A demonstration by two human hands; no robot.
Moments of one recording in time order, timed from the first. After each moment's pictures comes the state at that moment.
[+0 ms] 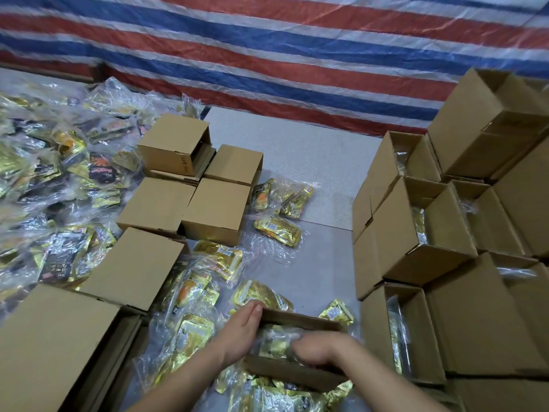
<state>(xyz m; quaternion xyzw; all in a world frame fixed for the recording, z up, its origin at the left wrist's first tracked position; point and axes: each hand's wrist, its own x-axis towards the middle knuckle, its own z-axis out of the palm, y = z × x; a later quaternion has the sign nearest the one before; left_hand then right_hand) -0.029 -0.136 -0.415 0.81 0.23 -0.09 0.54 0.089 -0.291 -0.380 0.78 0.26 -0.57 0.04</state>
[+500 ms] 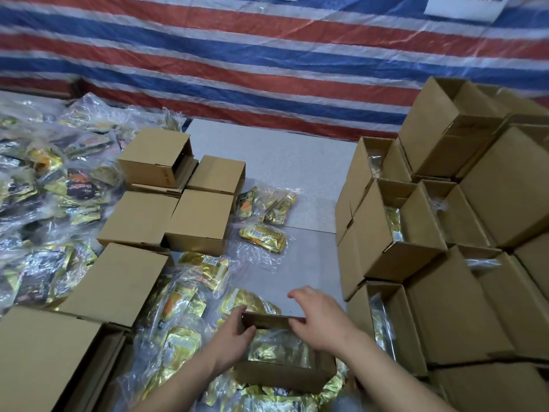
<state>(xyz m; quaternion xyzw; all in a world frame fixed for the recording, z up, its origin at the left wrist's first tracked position) -0.026 -0.143 -0.404 0.78 0.28 -0.14 0.54 0.107 -0.316 -0.343 0.89 0.39 -0.22 -0.10</state>
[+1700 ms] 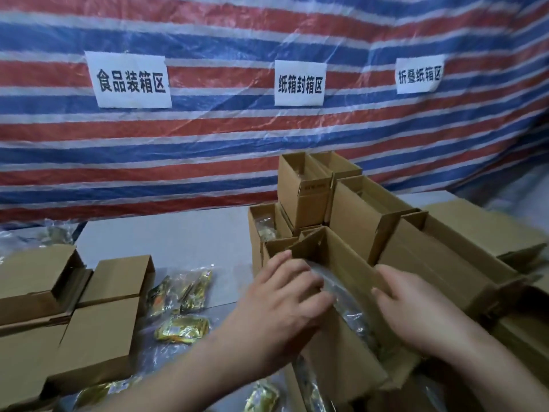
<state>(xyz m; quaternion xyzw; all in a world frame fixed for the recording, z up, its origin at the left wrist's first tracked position) 0.106 -0.267 -0.131 0.87 -0.37 0.32 0.04 0.124 -0.499 -0.082 0.98 0.04 -0.07 -0.20</state>
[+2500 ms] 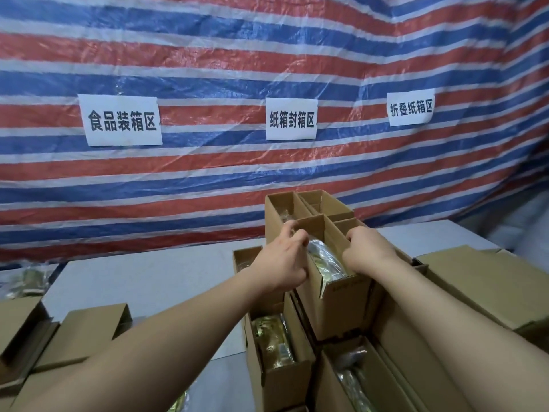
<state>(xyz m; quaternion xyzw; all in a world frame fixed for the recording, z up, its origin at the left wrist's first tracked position) 0.342 -0.314 -0.113 0.95 -0.18 0.13 0.20 0.341 -0.491 -0.053 0.99 -0.01 0.05 -0.13</state>
